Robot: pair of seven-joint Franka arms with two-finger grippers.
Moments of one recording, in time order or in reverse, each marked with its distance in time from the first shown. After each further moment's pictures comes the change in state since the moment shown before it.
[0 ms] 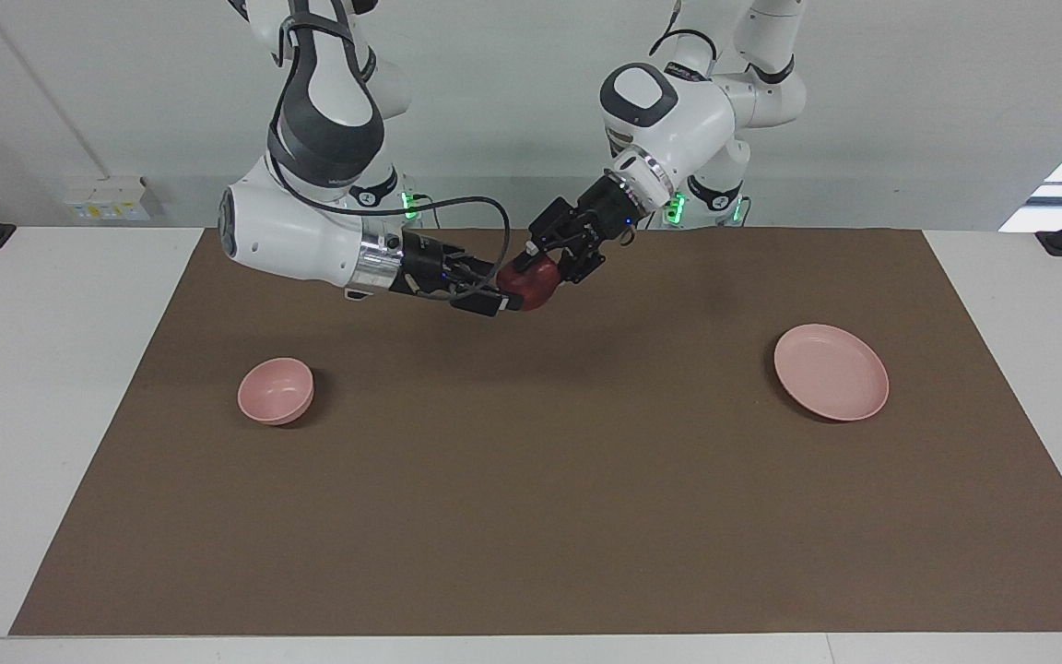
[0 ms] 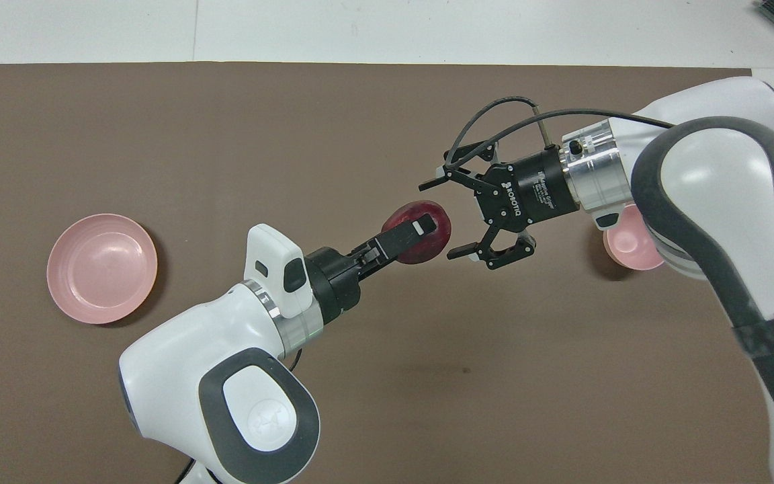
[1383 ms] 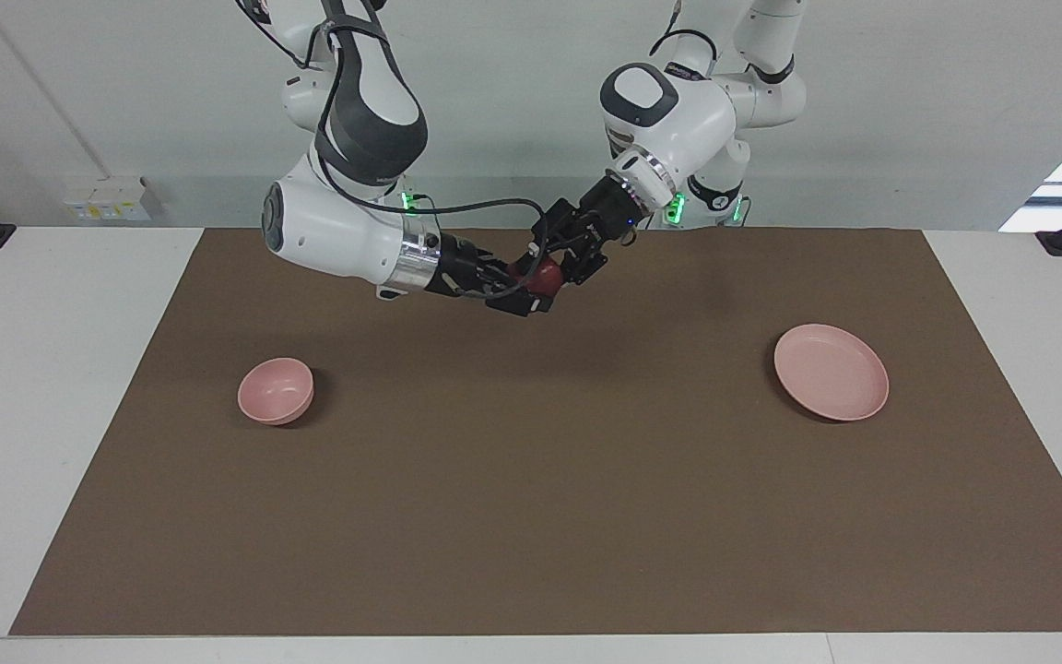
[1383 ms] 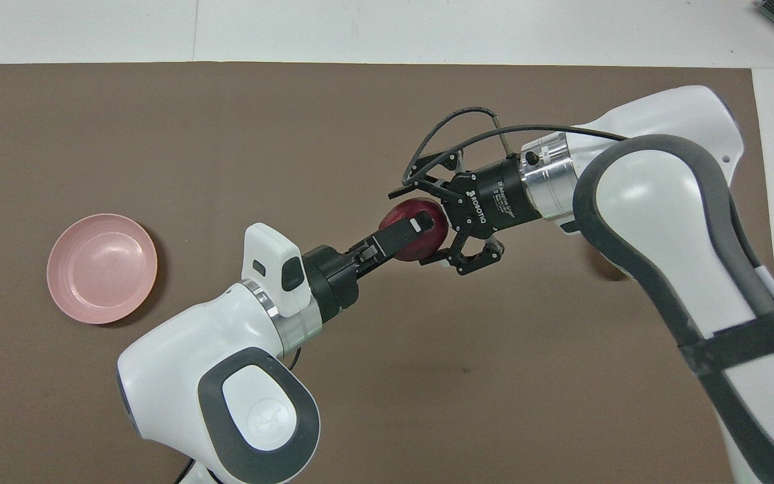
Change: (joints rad) left arm 0.000 0.003 0.003 0.003 0.001 0.018 0.001; right arm 0.062 0.010 -0.004 -0.007 -0.033 0.057 0.004
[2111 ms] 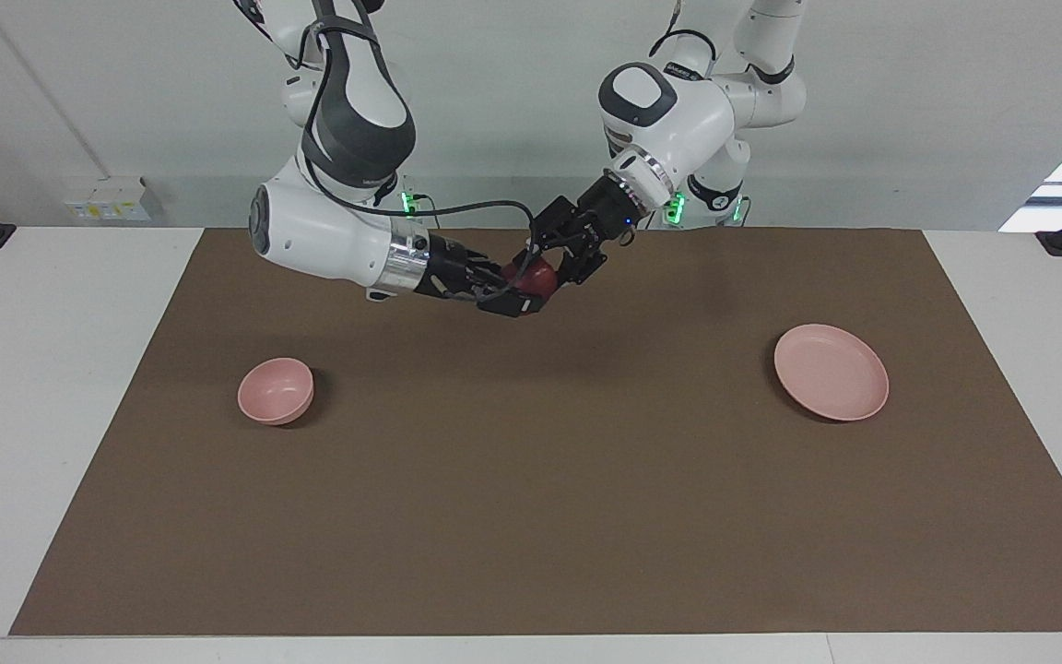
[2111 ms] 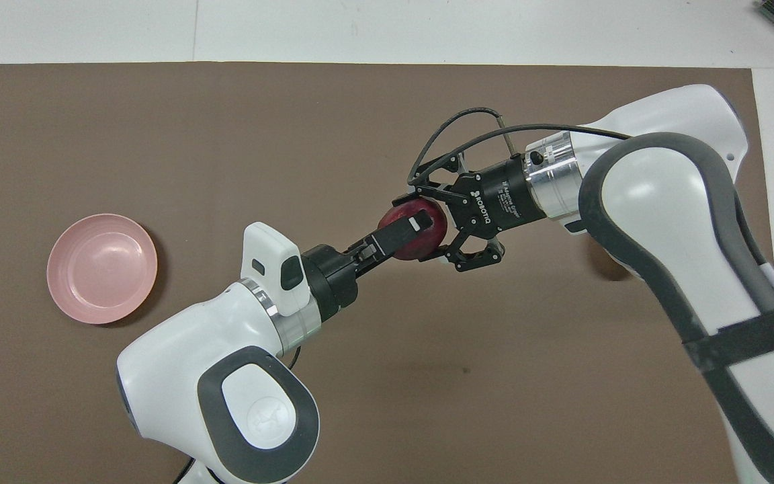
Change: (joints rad) left arm -0.001 0.005 -0.007 0.007 0.000 0.000 0.001; right arm -0.047 0.000 -0.001 0.004 0.000 -0.021 0.000
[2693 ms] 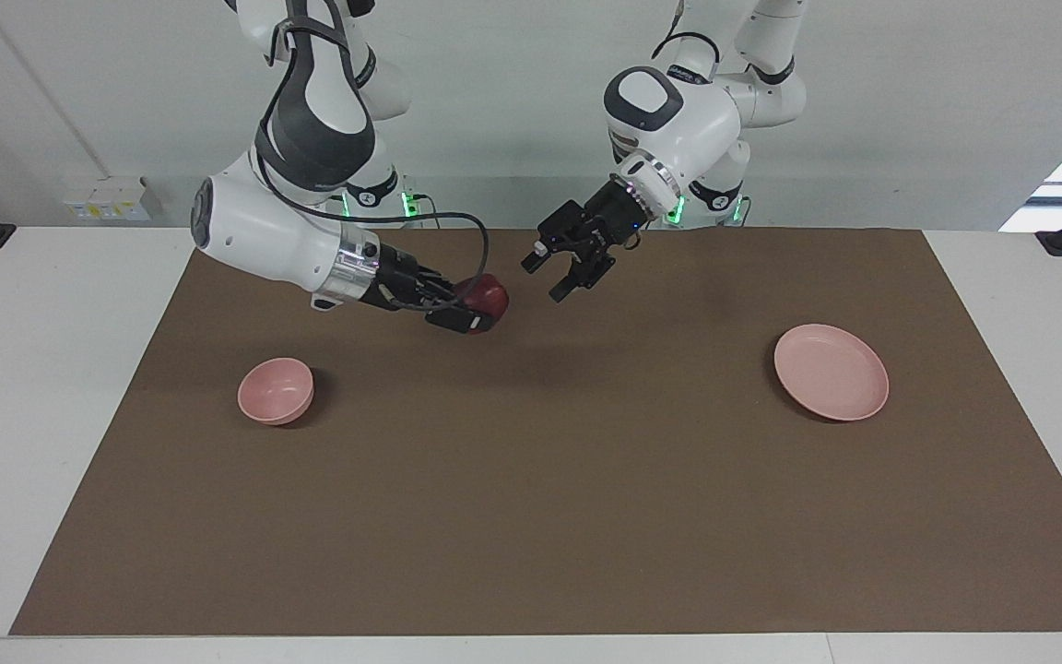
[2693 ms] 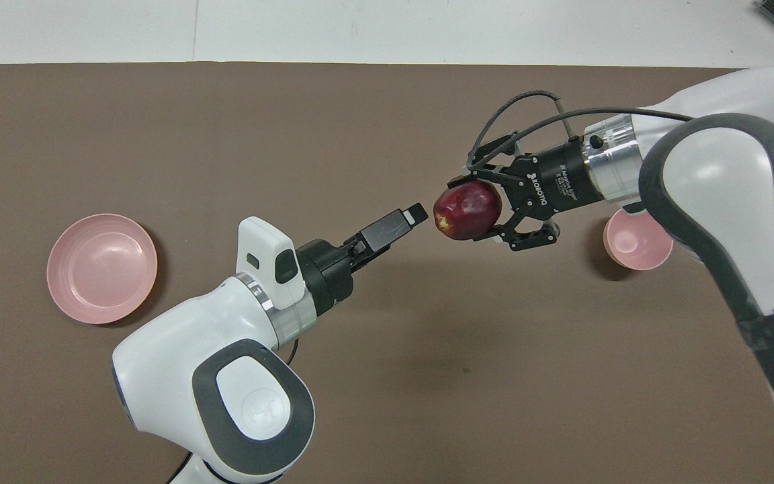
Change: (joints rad) left arm 0.015 0.008 0.016 -0.007 0.000 0.000 0.000; right arm -0.092 -0.003 -0.006 0.027 -0.187 -0.014 -0.119
